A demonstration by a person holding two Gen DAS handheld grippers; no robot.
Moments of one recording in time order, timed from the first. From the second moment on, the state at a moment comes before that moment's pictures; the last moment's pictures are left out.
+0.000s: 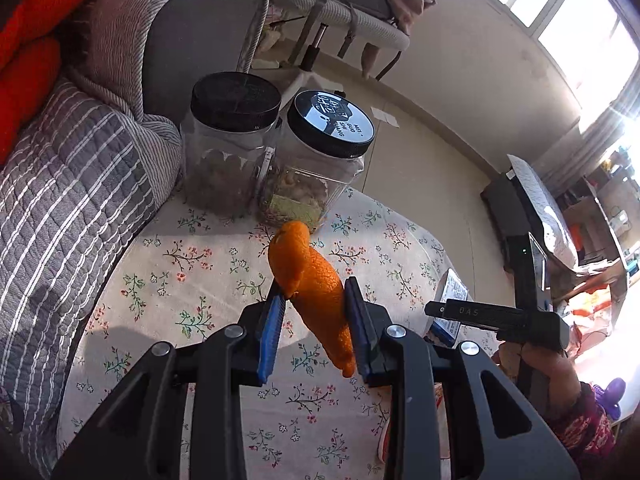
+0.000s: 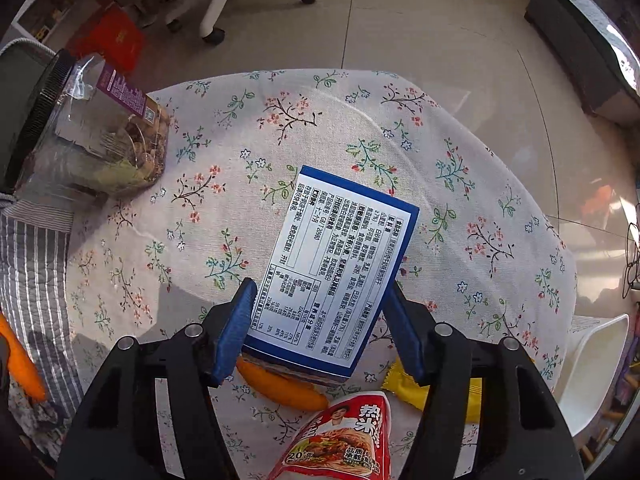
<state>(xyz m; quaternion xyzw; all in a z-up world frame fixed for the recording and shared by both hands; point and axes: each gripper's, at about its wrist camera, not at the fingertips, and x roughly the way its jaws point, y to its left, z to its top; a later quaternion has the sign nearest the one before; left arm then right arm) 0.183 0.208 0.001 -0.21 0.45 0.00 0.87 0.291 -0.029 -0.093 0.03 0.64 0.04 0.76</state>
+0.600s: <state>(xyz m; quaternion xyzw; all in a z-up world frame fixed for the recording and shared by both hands) 0.157 0.217 0.024 -0.17 0.38 0.05 0.91 0.229 0.008 0.021 0.05 0.45 0.13 0.88</state>
